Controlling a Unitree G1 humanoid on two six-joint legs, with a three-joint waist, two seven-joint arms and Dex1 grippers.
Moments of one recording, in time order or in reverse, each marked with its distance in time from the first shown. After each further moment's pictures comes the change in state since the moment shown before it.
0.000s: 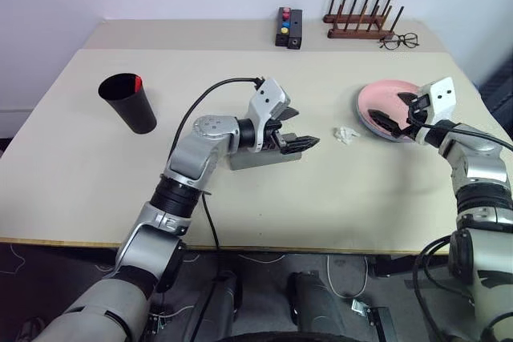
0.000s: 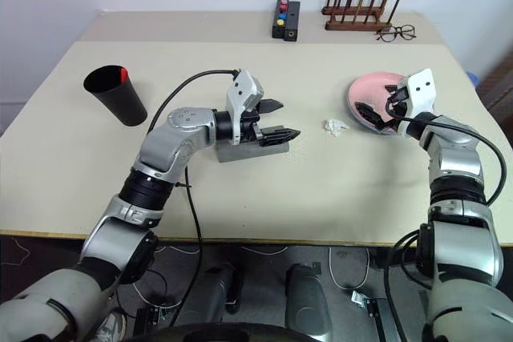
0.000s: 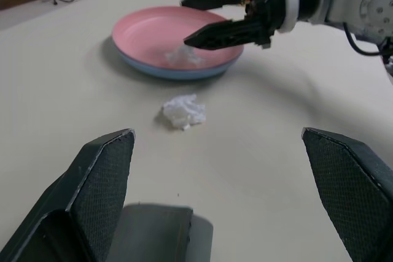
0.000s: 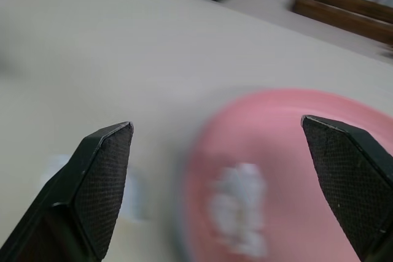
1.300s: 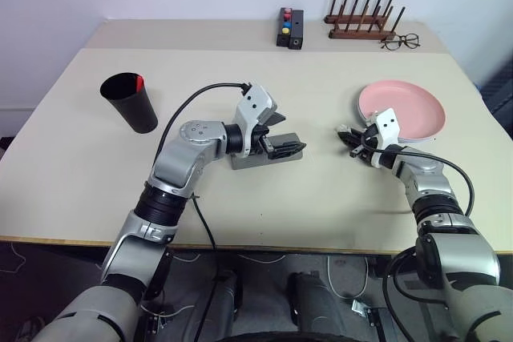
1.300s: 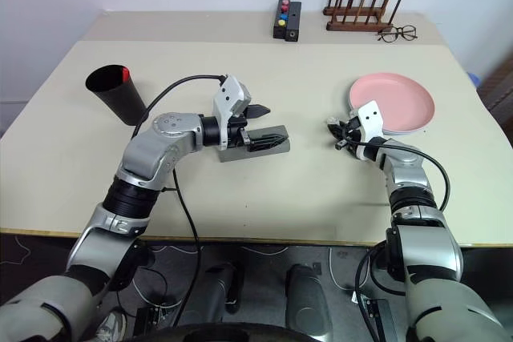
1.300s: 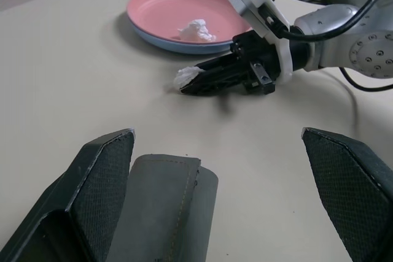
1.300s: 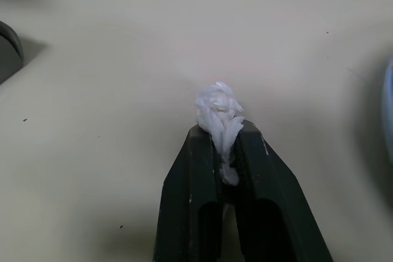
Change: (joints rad) left arm 0.058 0.045 0.011 -0.120 -0.025 0.086 0.035; right arm -0.065 0.163 0.050 0.247 -0.076 -0.161 -0.060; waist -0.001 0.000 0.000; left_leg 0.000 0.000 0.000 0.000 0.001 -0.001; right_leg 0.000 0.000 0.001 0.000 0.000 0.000
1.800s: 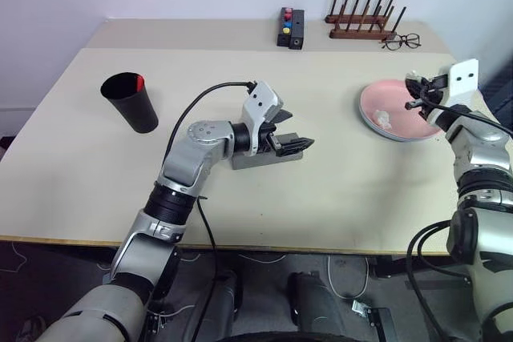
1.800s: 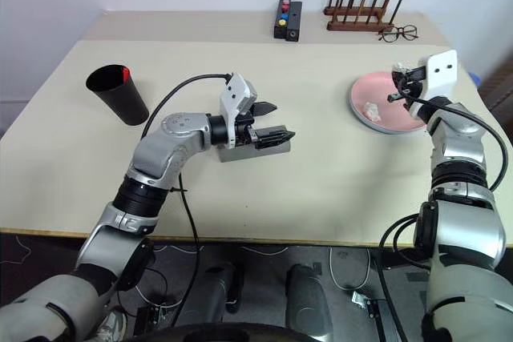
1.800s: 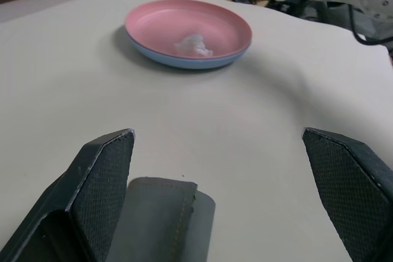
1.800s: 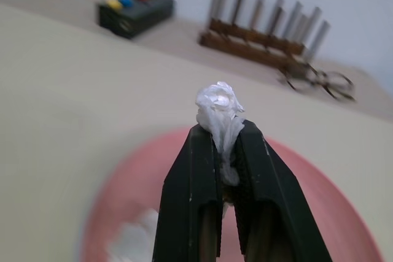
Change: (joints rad) left arm -0.014 -0.058 0.016 0.041 0.000 -0.044 0.044; right arm -0.178 -0.197 -0.086 0.168 -0.045 -0.051 -0.243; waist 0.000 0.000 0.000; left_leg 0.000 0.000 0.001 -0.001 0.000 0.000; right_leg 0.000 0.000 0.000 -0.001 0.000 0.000
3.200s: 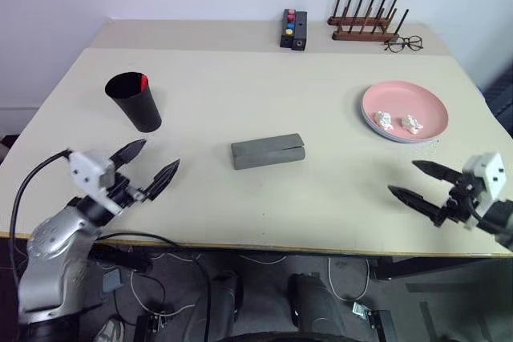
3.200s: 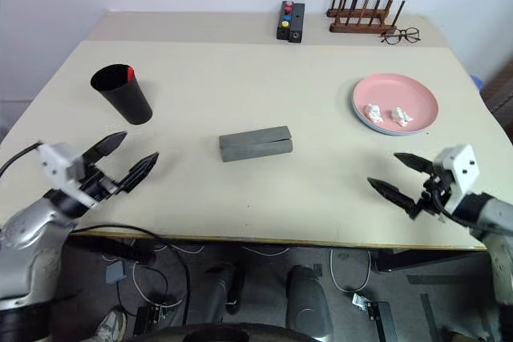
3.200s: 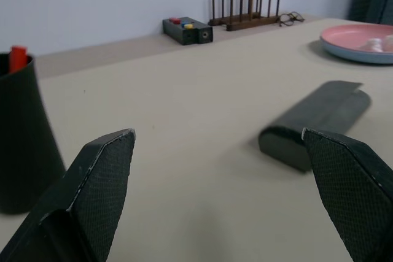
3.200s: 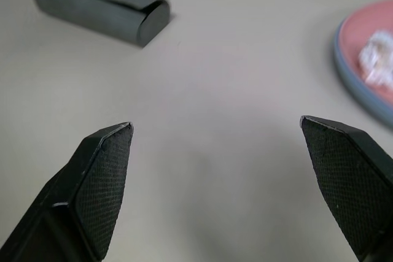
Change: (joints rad) left arm 0.885 0.292 0.599 -0.401 -0.252 -0.470 -0.012; right arm 1.114 -0.052 -0.303 -1.339 0.427 0.539 0.410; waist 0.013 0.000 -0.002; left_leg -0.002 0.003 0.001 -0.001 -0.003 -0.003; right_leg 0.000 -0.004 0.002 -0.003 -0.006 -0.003
